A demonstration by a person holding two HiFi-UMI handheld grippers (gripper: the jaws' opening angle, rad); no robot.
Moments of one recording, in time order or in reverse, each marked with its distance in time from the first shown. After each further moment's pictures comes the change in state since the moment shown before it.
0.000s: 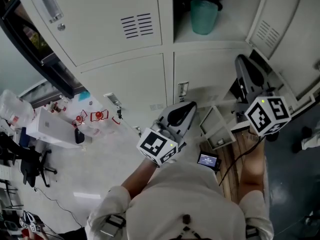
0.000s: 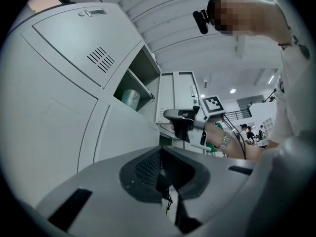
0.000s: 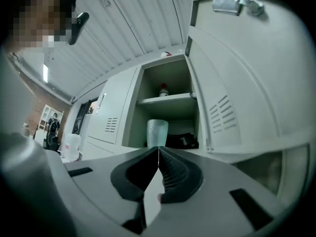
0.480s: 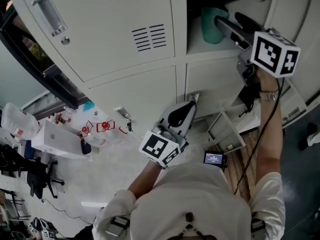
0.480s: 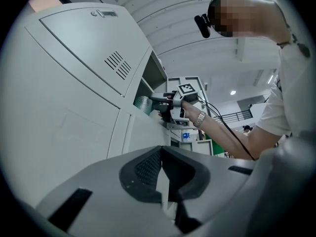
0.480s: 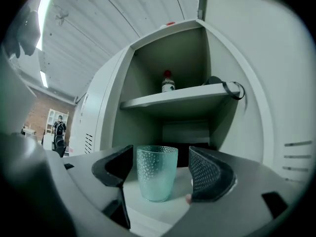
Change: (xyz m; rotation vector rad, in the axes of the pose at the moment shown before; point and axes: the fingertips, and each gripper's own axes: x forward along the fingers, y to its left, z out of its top) left arm -0.010 0.054 0.018 0.012 -0.045 0.010; right arm 0.134 0.002 0.066 0.042 0.122 0.093
